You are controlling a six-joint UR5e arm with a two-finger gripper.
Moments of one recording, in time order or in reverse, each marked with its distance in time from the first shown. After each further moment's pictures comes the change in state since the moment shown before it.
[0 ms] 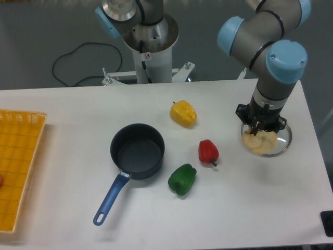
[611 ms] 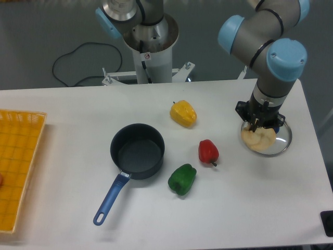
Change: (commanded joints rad) arm 0.003 0.028 -0.064 0.014 -0.002 0.003
